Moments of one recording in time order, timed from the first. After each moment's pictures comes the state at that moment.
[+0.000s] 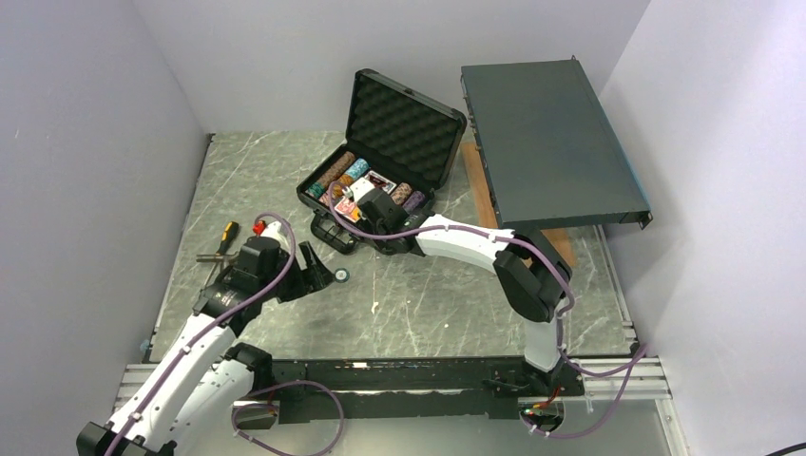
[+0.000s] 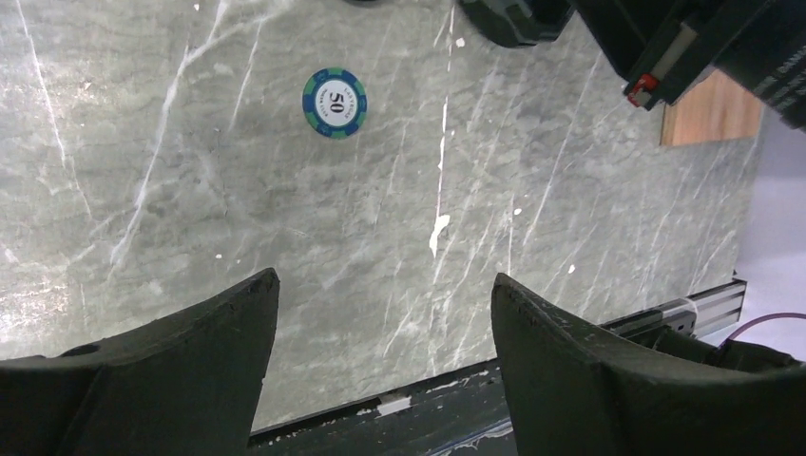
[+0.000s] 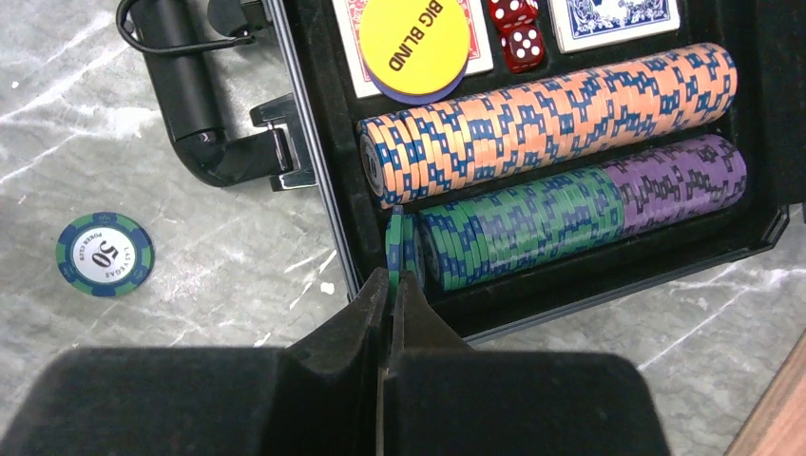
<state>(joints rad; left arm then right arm) -0.38 0.69 0.59 -0.62 0.12 -0.71 0.89 1.91 1.38 -0.26 0.26 0.04</state>
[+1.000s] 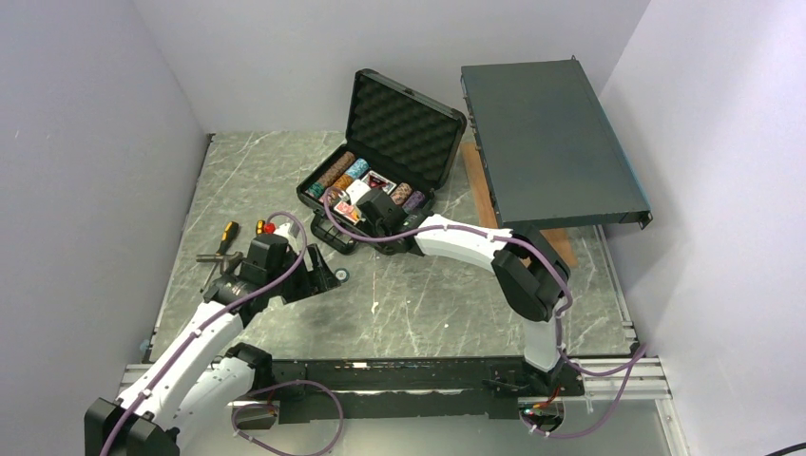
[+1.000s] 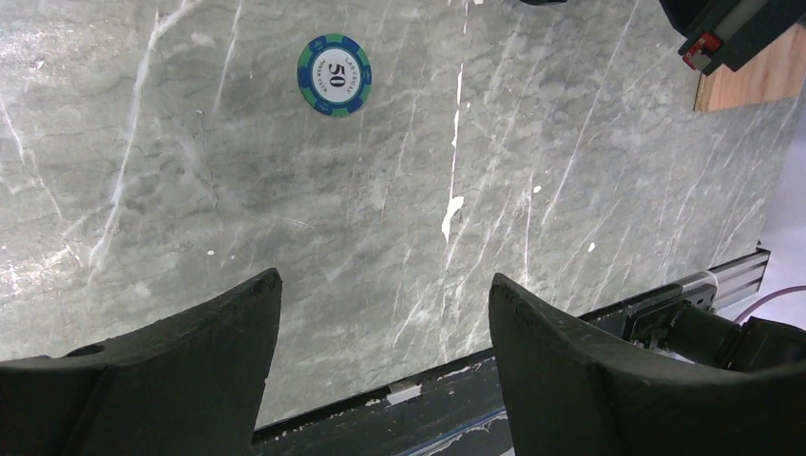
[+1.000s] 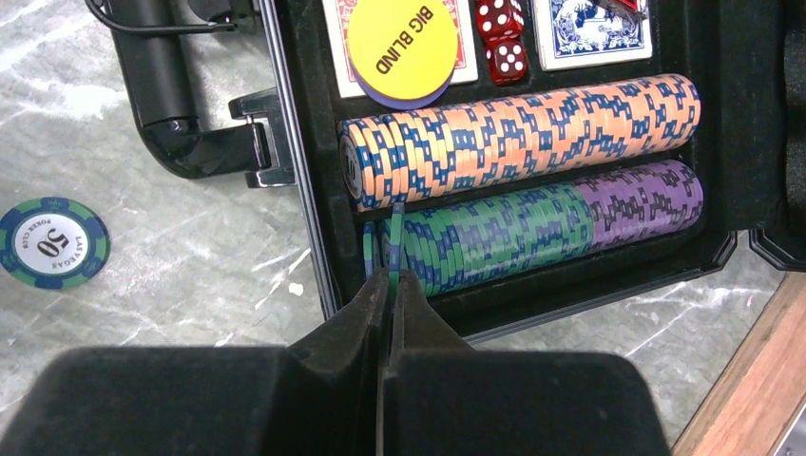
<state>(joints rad) -0.38 0.80 0.57 -0.58 0.19 -0.68 0.89 1.94 1.39 -0.26 0.29 -0.08</state>
